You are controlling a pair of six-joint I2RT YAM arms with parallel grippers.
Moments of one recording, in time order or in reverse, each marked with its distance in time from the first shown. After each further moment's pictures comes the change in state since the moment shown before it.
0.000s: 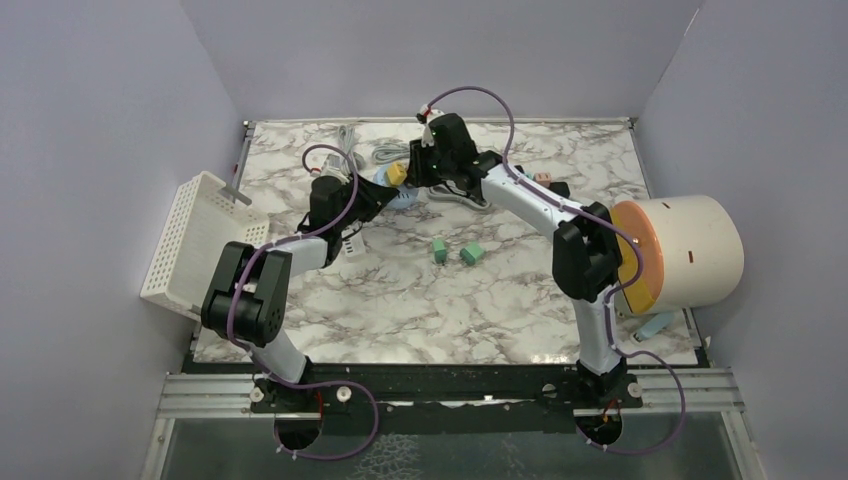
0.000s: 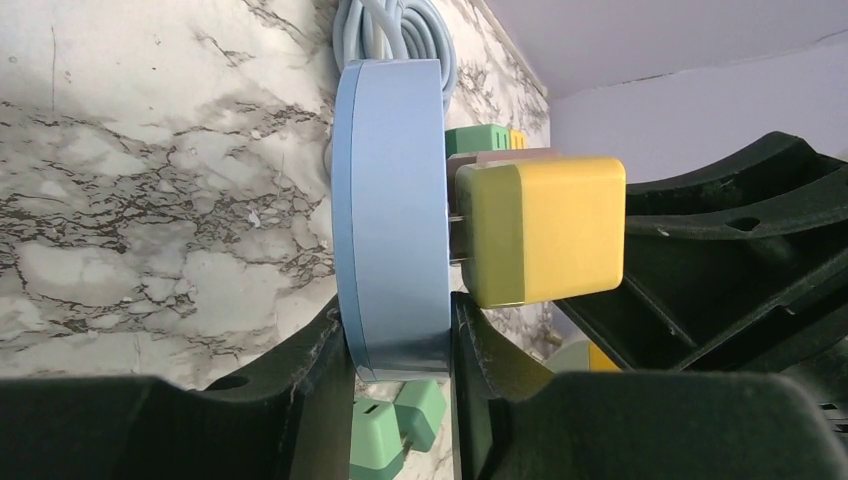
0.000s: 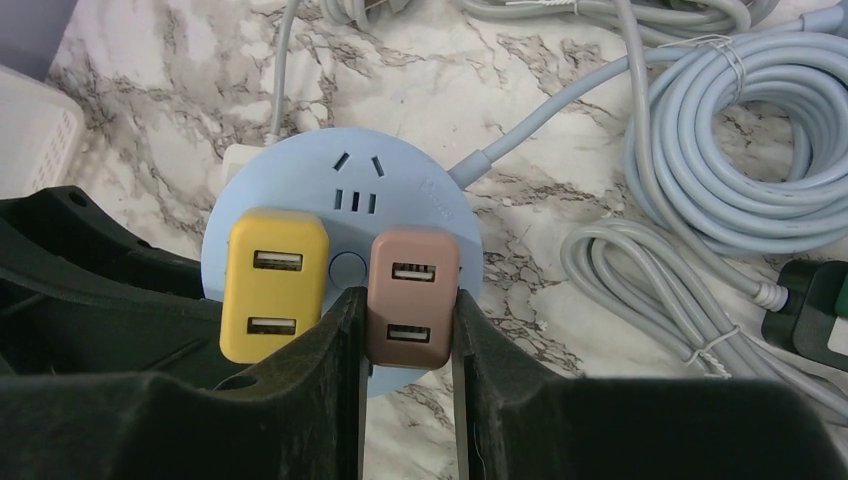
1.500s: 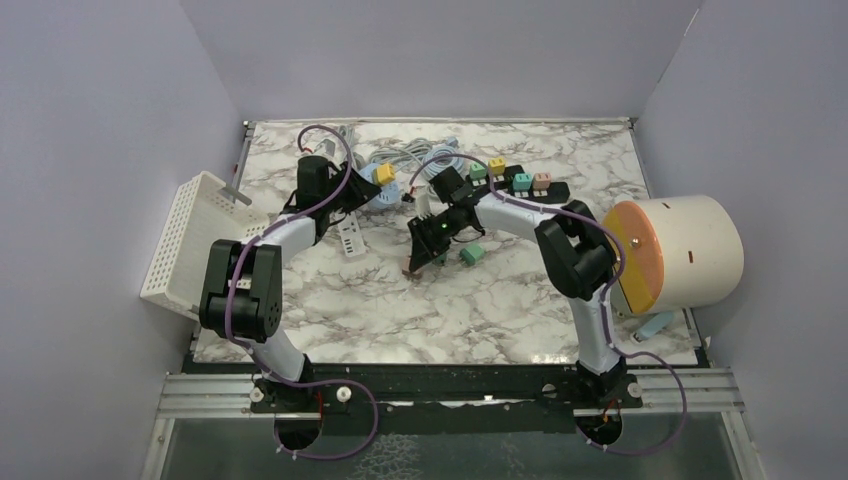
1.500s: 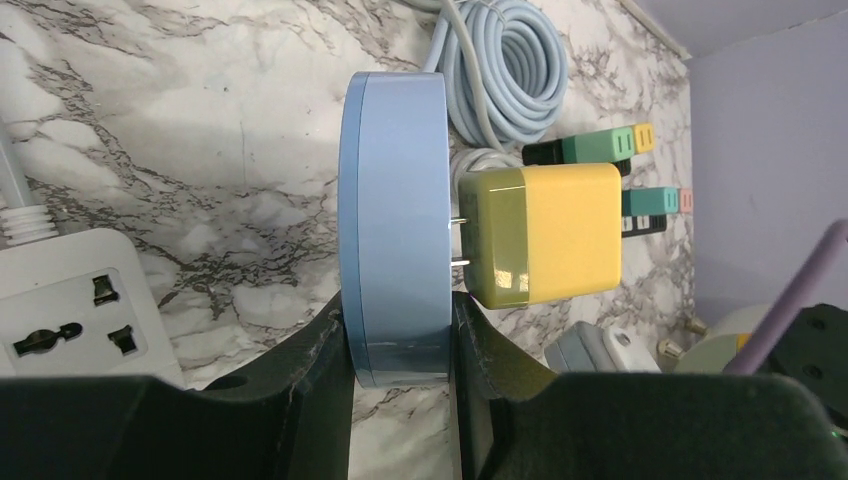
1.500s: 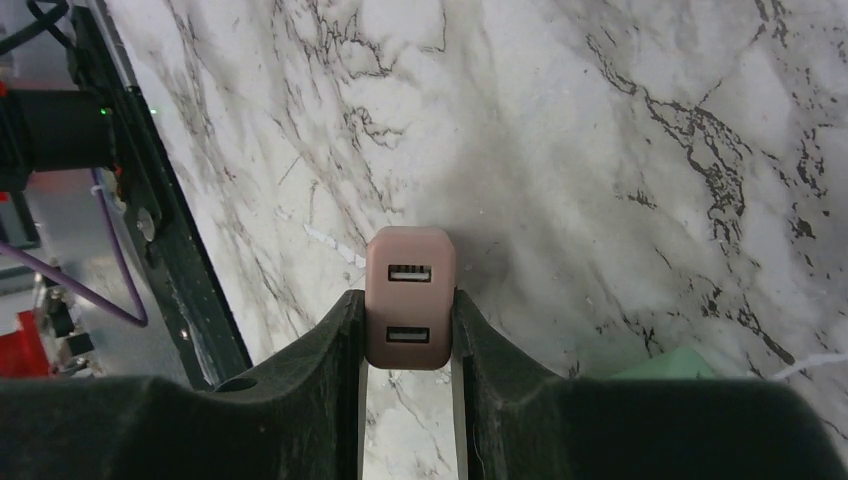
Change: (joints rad) left arm 0.107 0.013 0.177 -0.335 0.050 0.320; right arm 0.005 0.011 -0.311 -0.169 -0.655 -0.289
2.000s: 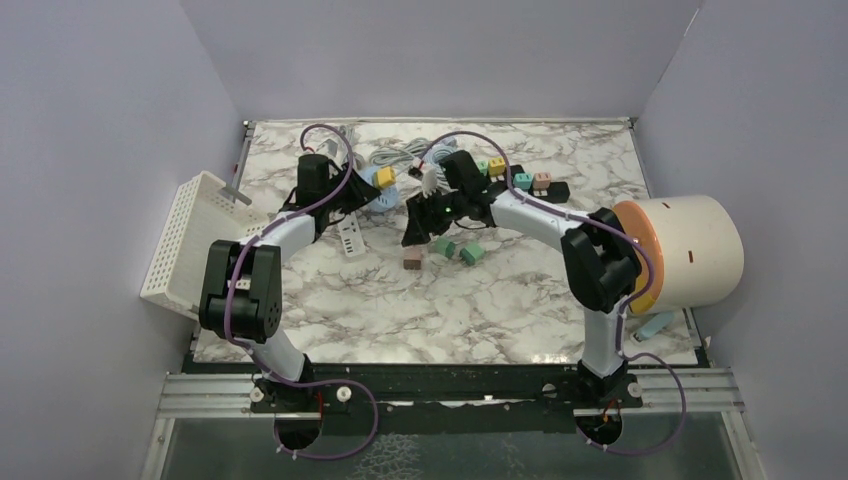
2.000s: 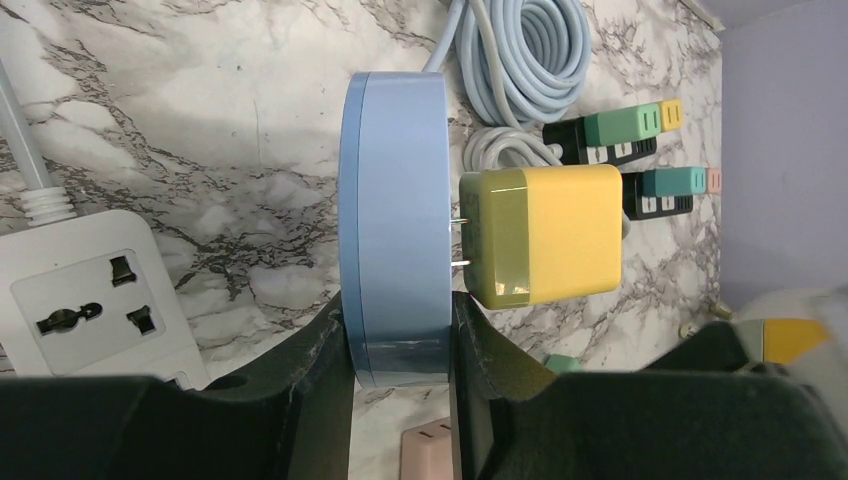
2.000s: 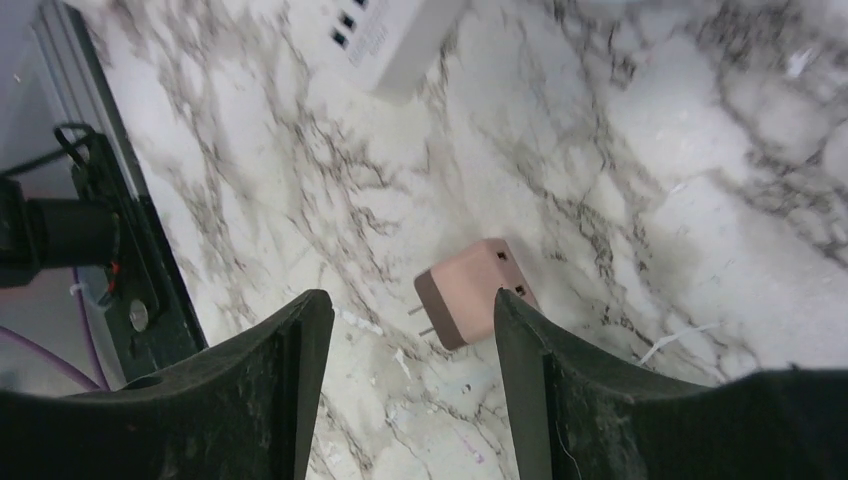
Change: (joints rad) left arm 0.001 -0.002 0.031 -0.103 0.006 0.066; right arm -0.007 -0.089 -0.034 0.151 0.117 0.068
